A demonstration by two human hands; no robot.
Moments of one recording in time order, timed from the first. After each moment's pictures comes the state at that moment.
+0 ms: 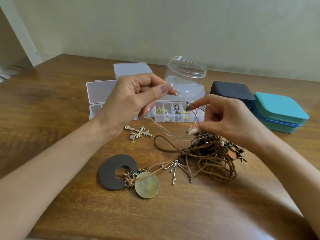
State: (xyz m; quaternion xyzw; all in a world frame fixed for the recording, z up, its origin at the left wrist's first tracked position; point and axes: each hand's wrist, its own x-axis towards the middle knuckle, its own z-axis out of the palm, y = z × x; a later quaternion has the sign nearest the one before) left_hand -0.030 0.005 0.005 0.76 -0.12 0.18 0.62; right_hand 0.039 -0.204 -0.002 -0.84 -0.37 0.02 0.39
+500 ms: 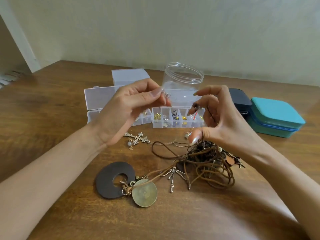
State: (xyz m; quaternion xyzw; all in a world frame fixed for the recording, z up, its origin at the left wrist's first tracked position) left_hand -0.027 0.011 0.004 0.70 -0.15 0.09 0.69; right_hand 0.035 -0.198 -0.007 -0.77 -0.39 0.00 0.50
